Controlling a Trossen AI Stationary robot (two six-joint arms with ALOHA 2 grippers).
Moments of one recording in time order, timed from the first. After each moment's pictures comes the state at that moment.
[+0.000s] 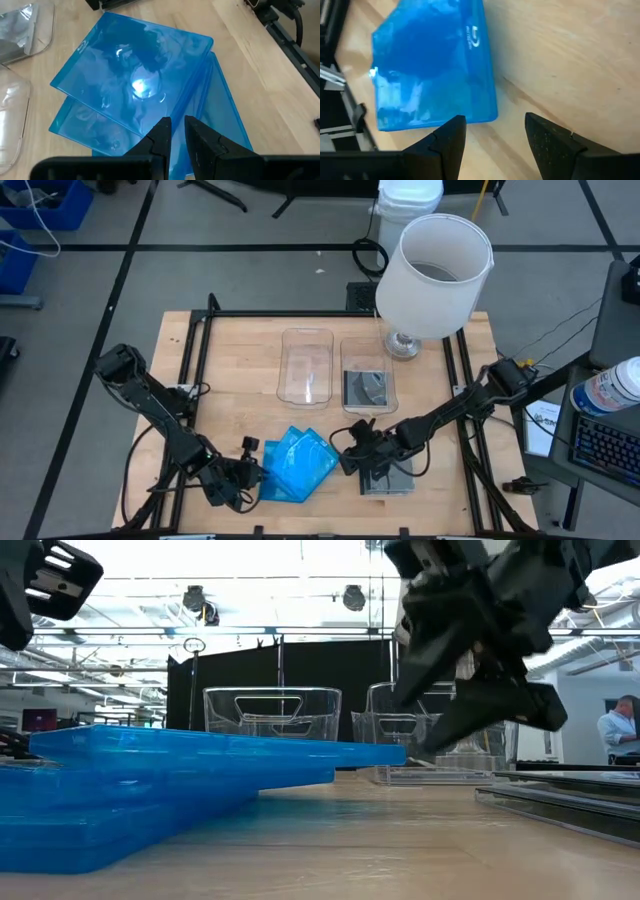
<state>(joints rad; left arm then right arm) -0.85 1.48 0.78 -0.20 -0.50 -0.35 0.46 1.76 0.95 -0.09 0.25 1.40</state>
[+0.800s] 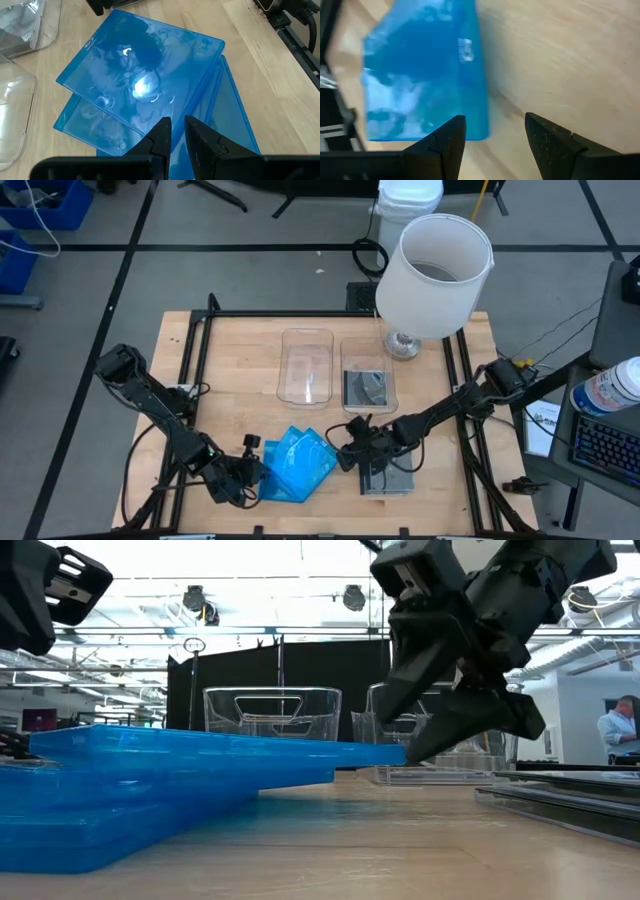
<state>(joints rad) -0.82 1.48 0.78 -0.20 -0.49 -0.37 0.42 1.78 0.96 -0.08 0.23 1.35</state>
